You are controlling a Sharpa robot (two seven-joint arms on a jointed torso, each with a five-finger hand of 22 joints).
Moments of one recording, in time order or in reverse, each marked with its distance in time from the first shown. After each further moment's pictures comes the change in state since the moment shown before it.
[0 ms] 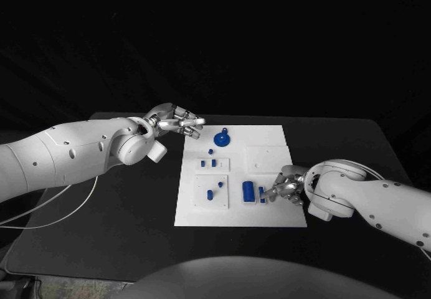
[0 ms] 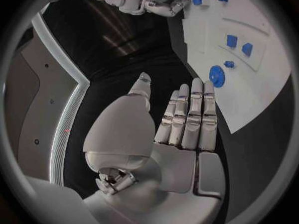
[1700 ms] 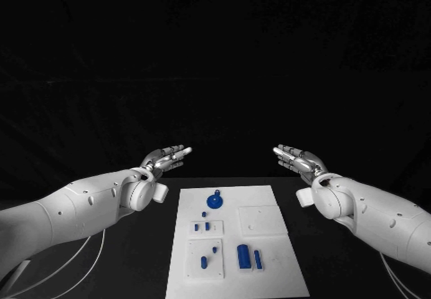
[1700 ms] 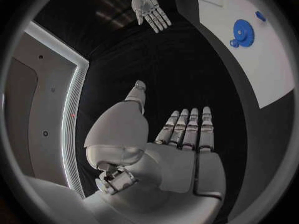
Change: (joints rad) left arm 0.008 0.178 0.018 -0.259 0.223 -0.134 0.054; left_hand -0.262 0.080 0.005 -0.092 -0.049 -0.643 -0.103 -0.041 -0.039 -0.770 -0.075 -0.039 -0.037 -0.813 -0.050 -0.088 -0.048 0.031 -0.664 0.009 -0.087 -0.055; right arm 0.071 0.181 0.169 -0.578 0.732 -0.250 0.860; right_hand -0.090 0.052 -0.215 0.002 0.035 -0.876 0.065 -0.042 -0.782 -0.924 0.131 -0.924 -1.246 -1.102 0.175 -0.941 -1.162 0.035 -1.141 0.242 -0.715 -1.281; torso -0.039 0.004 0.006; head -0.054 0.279
